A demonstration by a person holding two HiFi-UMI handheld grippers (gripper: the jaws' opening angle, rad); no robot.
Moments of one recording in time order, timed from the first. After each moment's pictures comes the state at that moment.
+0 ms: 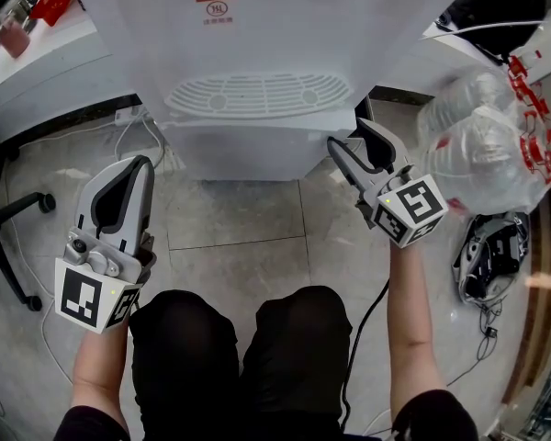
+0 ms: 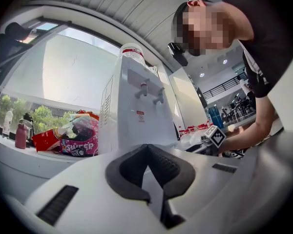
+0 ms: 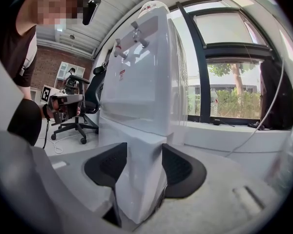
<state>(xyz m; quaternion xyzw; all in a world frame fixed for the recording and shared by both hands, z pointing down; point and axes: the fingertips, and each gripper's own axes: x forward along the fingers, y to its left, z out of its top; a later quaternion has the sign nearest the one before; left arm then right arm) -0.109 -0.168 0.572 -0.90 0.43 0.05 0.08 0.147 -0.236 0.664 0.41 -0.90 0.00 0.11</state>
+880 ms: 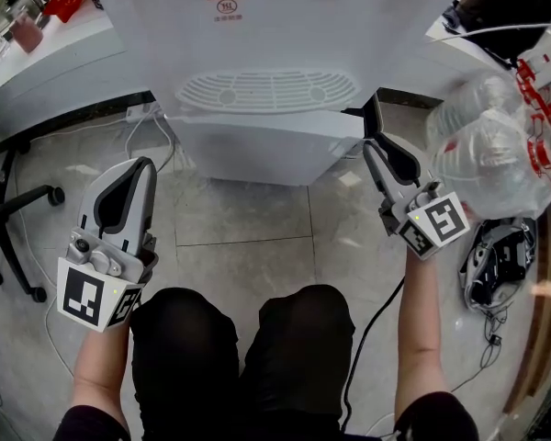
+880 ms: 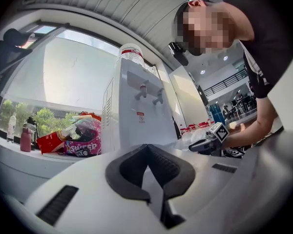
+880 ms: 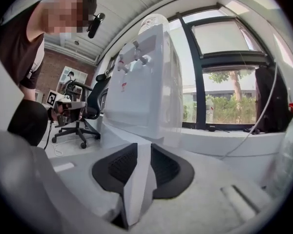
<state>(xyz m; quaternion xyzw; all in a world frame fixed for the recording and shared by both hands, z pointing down) -0.114 -0.155 0.570 -0.89 0.44 0.03 0.09 0.177 -0.212 0.648 0.41 -0.91 -0.02 0.08</state>
